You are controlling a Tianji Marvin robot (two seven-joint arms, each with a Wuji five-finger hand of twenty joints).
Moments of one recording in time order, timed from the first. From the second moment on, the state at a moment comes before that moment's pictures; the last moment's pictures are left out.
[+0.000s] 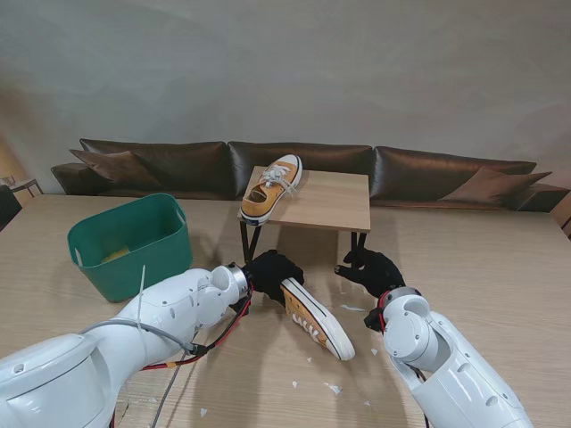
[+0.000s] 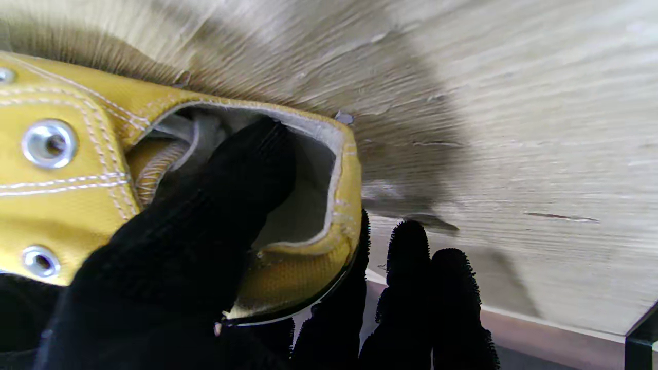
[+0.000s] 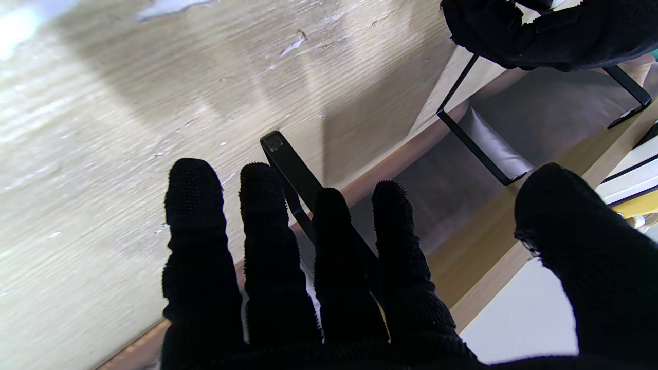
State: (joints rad) left arm 0.76 -1.40 -0.31 -0.48 0.48 -0.51 0.26; right arm -1.39 -1.17 1.10 -1.38 -0.41 0.19 -0.16; left_hand 0.89 -0.78 0.77 -0.18 0.71 0.03 0.74 0.64 0.78 0.20 0.31 0.67 0.43 0.29 0.60 0.65 0.08 0.21 1.03 0.59; right_hand 0.24 -0.47 0.93 -0.09 0.53 0.06 0.54 0.48 0.60 0.15 0.50 0.47 0.74 0.27 0.33 0.43 0.59 0.35 0.80 0.62
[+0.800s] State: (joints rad) left arm 0.93 -1.26 -0.56 -0.83 0.30 -0.41 -0.01; right arm -1.38 -1.18 1.10 -1.36 -0.40 0.19 -0.16; left_hand 0.94 -0.92 0.79 -0.18 0.87 0.15 1.04 0.25 1.23 0.25 0.27 1.02 1.08 0.31 0.87 0.76 0.67 0.34 1.38 0.65; right_hand 0.24 -0.47 0.93 -0.09 0.53 0.07 0.55 0.48 0.61 0.15 0.52 0.47 0.76 0.27 0.34 0.43 0.59 0.35 0.80 0.62
